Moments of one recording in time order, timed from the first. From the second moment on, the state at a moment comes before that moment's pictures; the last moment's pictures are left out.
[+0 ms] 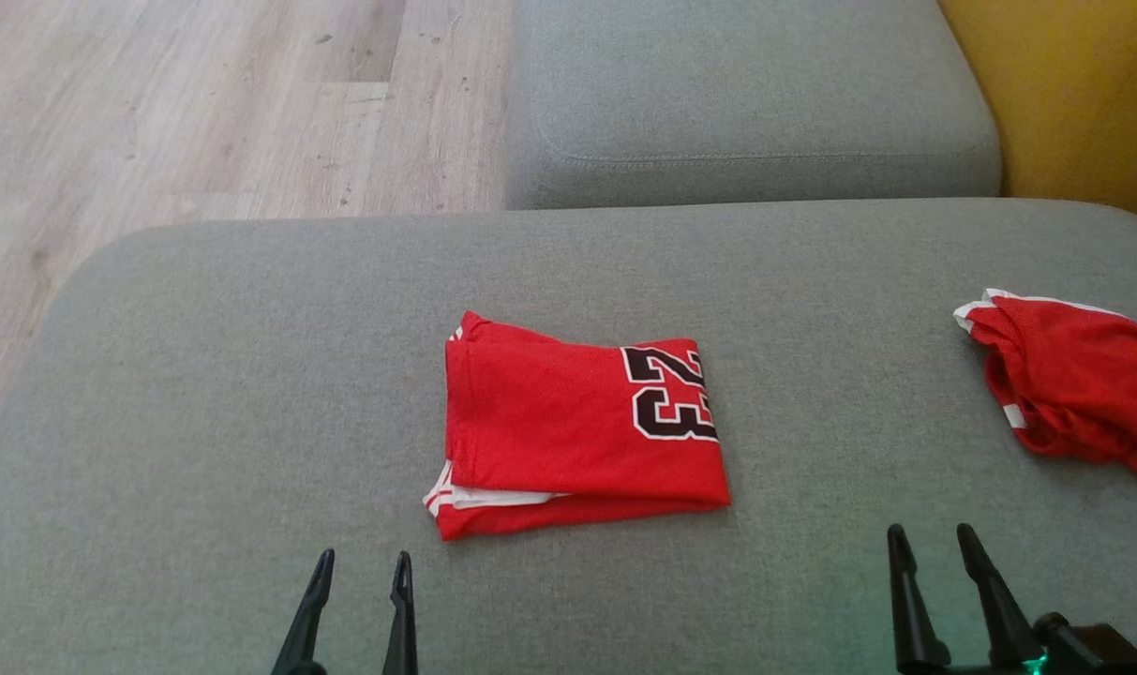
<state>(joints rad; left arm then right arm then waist) 0.23 0.10 -0.30 0.11 -0.15 0.13 -0.25 0.28 -0.05 0.05 0.12 0.25 0.13 -0.25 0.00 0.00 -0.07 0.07</state>
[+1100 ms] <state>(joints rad) 0.22 0.07 -0.28 0.11 -0.11 0.10 -0.25 0.14 -0.12 0.17 0.22 0.38 0.13 -0.25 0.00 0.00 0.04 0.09</state>
